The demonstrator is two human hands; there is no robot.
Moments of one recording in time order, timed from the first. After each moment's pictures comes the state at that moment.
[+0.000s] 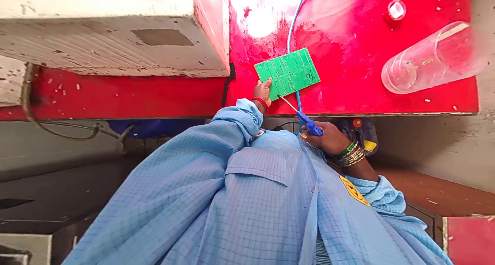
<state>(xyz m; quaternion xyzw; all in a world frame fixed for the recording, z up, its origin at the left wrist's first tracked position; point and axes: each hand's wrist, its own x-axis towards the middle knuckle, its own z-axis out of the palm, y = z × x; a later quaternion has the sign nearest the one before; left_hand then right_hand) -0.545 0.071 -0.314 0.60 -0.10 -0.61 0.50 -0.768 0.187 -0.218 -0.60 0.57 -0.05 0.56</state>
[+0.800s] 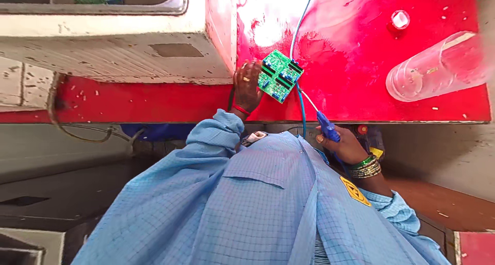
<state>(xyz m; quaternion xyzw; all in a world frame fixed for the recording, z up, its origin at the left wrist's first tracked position) -0.465 0.087 -0.284 0.56 -0.75 0.00 0.33 -0.789 0.195 -0.211 -0.58 0.58 -0.16 0.54</state>
